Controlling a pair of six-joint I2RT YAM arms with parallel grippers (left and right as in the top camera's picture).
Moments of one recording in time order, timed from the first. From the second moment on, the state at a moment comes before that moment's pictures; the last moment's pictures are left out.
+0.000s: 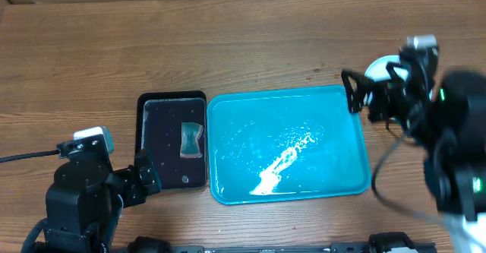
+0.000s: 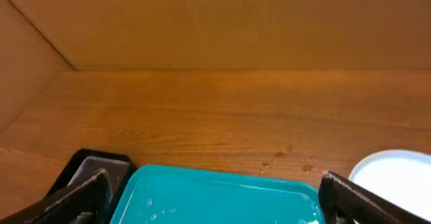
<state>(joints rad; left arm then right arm) -0.21 0.72 1.32 -1.34 -0.26 -0.36 0.09 0.89 1.10 -0.60 -0.30 0.15</state>
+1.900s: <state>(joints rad) -0.21 0.72 1.32 -1.34 -0.26 -0.36 0.13 0.01 0.02 -0.02 -0.20 0.25</state>
